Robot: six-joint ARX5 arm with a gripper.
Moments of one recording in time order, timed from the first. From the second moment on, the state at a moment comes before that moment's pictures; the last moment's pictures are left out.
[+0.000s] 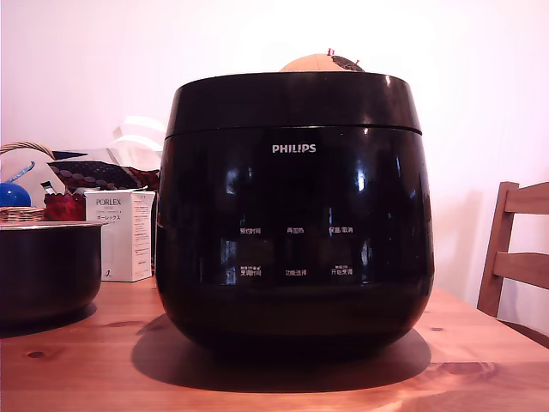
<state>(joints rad) 0.00 0.00 0.01 -0.01 0.00 0.00</state>
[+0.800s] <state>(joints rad) 0.03 0.00 0.01 0.11 0.06 -0.10</state>
